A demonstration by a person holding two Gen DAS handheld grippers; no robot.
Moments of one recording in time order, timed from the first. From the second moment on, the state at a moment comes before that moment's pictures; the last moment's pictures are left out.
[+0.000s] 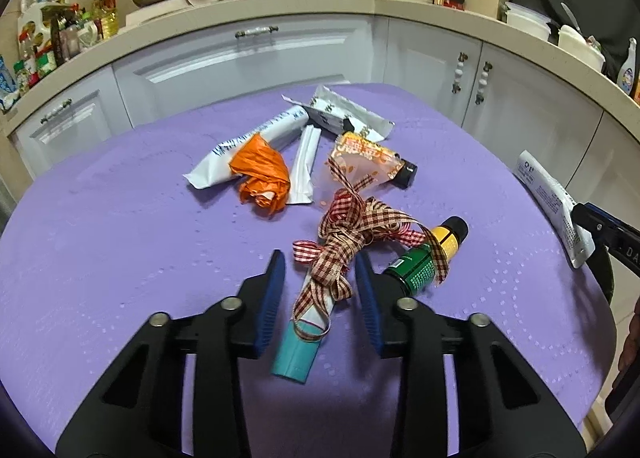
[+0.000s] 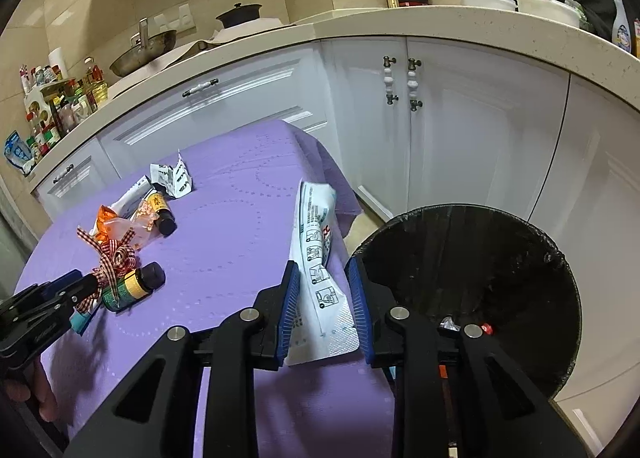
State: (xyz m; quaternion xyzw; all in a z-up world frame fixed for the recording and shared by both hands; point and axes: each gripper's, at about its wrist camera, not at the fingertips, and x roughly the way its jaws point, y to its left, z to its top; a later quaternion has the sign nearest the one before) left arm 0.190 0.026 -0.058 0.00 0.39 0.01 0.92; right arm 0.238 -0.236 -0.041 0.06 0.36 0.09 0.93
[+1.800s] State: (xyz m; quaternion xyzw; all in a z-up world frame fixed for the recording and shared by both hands) left arm 0.180 -0.057 0.011 -0.03 0.30 -0.09 0.95; right arm 0.206 -0.292 -0.016 0.04 0.33 0.04 0.94
